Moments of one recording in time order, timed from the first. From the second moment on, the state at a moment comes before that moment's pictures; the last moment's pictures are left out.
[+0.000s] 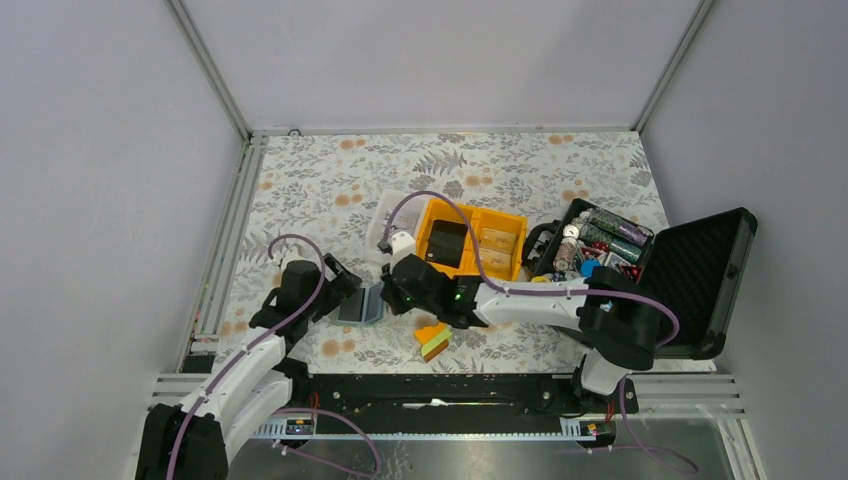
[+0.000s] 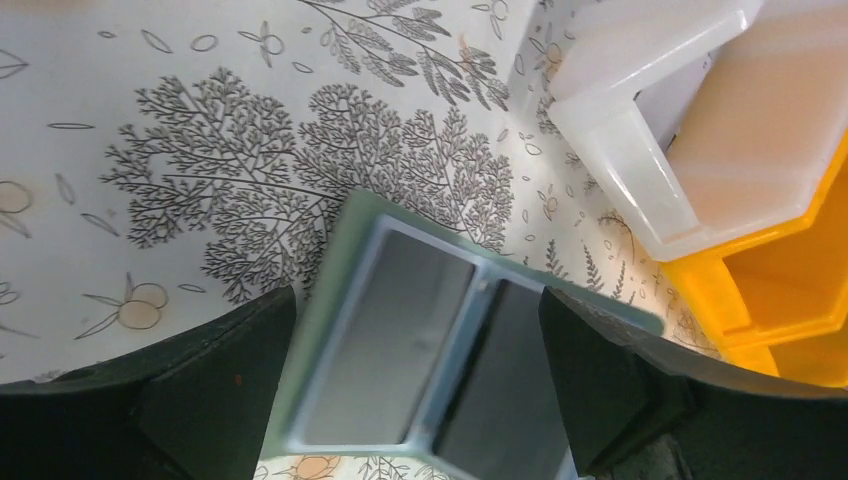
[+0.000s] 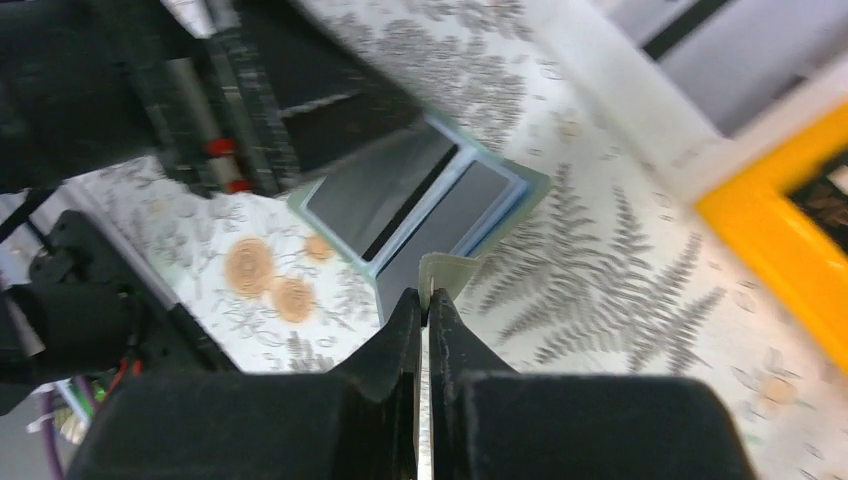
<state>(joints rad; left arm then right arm) -0.27 0.79 0.26 -0.22 -0.05 -0.88 1.16 1.66 1.00 0.04 0.22 0.52</state>
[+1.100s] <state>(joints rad) -0.35 0.83 0.10 0.16 0.22 -1.01 1.23 1.70 1.04 0.06 0.38 0.57</state>
